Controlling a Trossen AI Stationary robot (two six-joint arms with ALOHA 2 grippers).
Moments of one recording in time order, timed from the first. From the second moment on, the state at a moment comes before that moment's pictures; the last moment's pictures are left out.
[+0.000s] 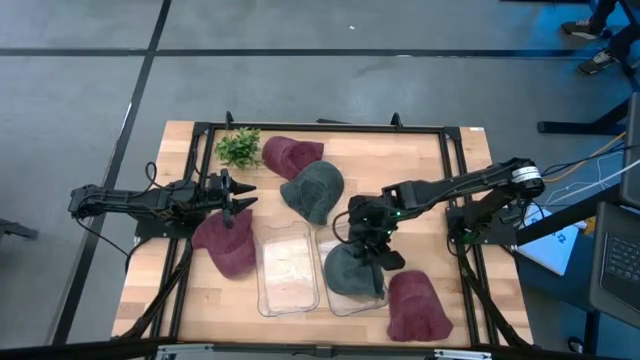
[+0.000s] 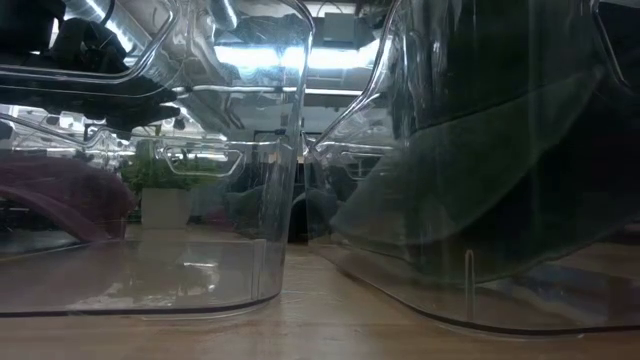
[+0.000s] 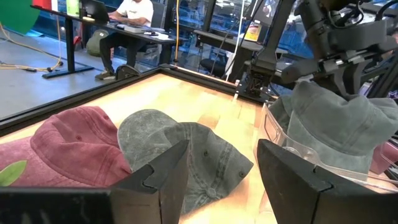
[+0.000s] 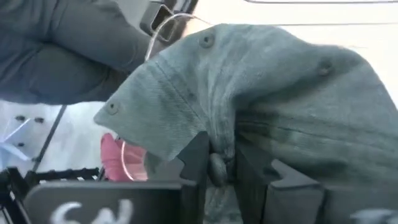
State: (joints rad) left arm 0.01 0.14 0.01 0.08 -0.24 -0.28; right arm 0.14 1.55 1.19 -0.66 -0.55 -0.07
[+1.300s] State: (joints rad) left arm 0.01 0.14 0.01 0.08 -0.24 -0.28; right arm 0.50 1.39 1.19 -0.43 -0.35 0.23
